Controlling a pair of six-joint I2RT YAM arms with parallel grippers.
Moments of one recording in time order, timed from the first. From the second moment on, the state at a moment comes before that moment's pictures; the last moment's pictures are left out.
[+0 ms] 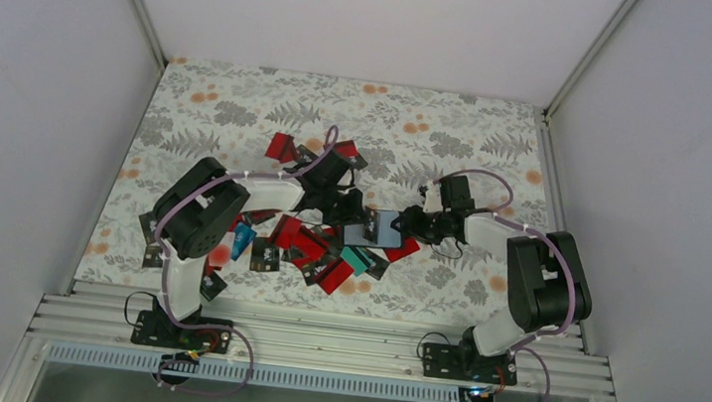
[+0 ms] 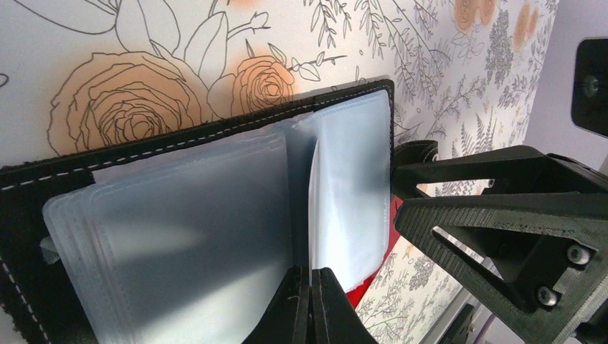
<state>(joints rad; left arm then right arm) -0.69 1.94 1.12 -0.11 0.53 -0.91 0.26 1.59 0.71 -0.20 -0.53 0.46</state>
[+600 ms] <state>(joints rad) -0.69 1.96 1.14 -0.09 0.53 -0.91 0.26 1.59 0.70 -0.21 -0.56 0.46</state>
